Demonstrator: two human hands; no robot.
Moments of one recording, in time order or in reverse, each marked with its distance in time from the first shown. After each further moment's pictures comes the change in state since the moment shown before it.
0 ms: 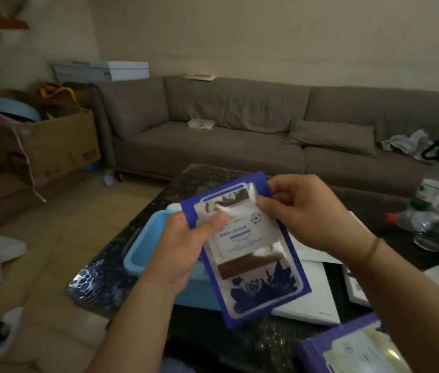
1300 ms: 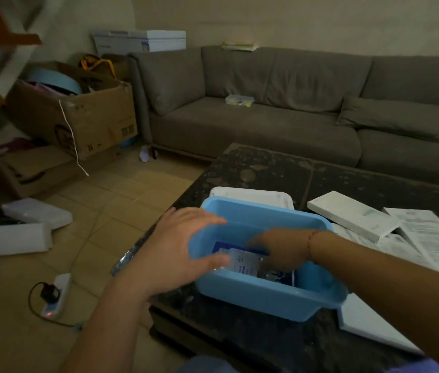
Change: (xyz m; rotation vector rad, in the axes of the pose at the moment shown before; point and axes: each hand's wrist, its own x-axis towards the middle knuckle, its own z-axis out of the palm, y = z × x) left_hand 0.006 -0.012 -0.133 1.199 -0.115 -0.001; right_hand 0.102 0.071 0.158 -0.718 -0.924 -0.016
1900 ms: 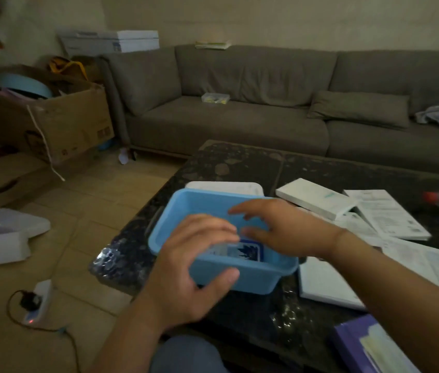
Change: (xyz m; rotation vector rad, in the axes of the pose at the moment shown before) left_hand -0.036 0.062 0.042 -0.238 0.364 0.581; right_hand -0.096 0.004 0.006 0.304 0.569 -0.143
